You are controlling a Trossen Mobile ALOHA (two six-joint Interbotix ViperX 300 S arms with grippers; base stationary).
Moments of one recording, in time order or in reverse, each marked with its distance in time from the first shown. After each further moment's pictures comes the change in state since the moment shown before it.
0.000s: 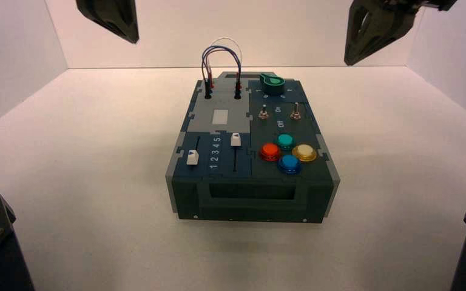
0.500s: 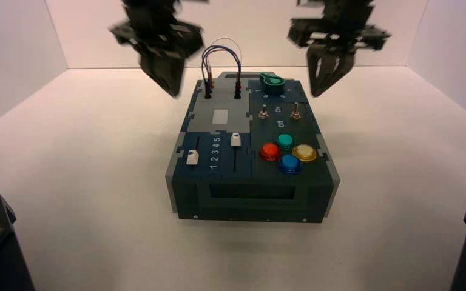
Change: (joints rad) left arm -0.077 0.402 -0.170 -0.008 0.049 -0.005; right arm -0.008 0.428 -0.193 -0.017 -0.057 -0.006
